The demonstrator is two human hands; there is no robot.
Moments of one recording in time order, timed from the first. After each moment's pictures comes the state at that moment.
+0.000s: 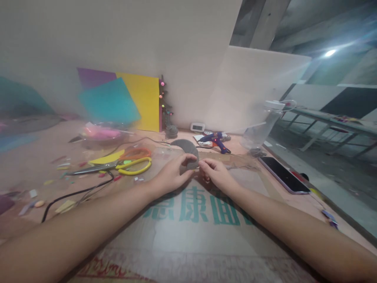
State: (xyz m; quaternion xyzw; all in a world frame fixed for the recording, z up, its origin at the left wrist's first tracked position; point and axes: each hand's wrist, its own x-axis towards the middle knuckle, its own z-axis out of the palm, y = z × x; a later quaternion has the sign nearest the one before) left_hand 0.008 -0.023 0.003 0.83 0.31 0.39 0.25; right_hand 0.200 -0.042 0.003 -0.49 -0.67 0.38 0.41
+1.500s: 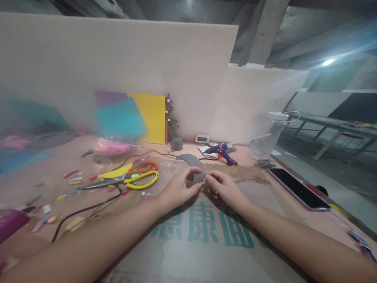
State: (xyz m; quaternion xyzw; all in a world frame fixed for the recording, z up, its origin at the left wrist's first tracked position) left_hand 0.013 -0.022 0.000 0.78 0.36 0.40 0.32; right_hand 0.200 -0.039 -0.002 -0.52 -0.63 0.38 0.43
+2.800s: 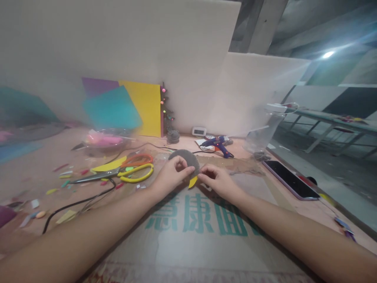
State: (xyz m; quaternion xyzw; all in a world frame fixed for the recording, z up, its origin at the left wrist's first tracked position) left_hand 0.009 -0.009 0.000 0.69 0.41 0.44 0.40; right_hand 0.196 -0.044 0.006 -0.52 -0.69 0.33 0.37
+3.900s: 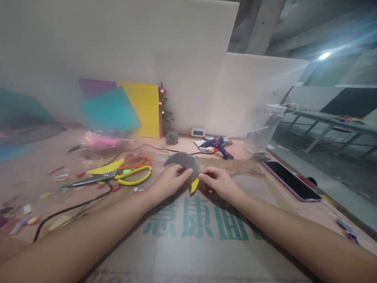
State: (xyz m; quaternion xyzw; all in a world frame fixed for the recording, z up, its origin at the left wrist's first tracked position) left_hand 0.007 -0.021 0.020 0.79 0.48 0.33 0.21; right_hand 0.200 -0.043 0.000 -0.50 -0.61 0.46 0.40
